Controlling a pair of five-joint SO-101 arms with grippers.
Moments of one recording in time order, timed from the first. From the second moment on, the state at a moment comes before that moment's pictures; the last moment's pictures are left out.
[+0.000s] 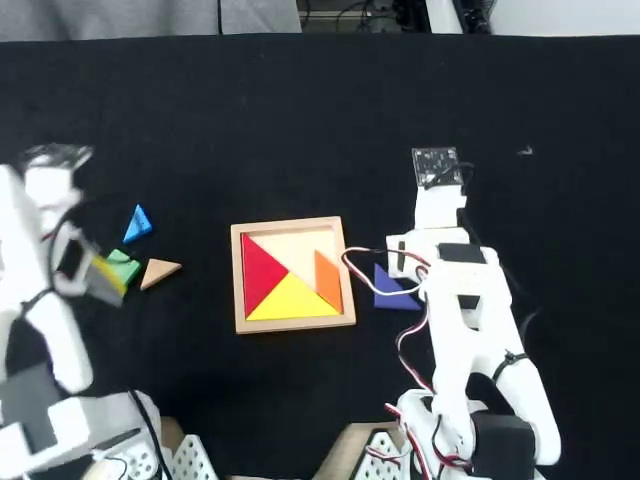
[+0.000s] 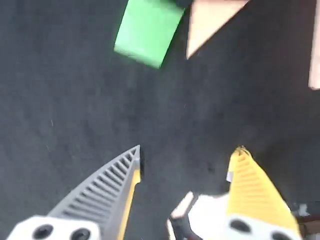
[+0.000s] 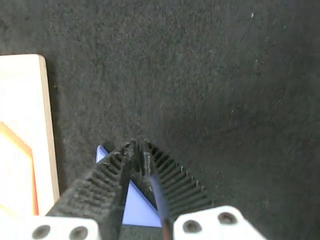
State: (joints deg) left arm -32.3 -7.0 13.0 97.3 -38.5; right arm 3.8 -23.8 57.5 39.6 5.9
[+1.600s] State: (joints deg) left arm -20.2 50.2 -36.3 84.6 -32.4; right arm 3.8 -23.3 58.1 38.0 5.9
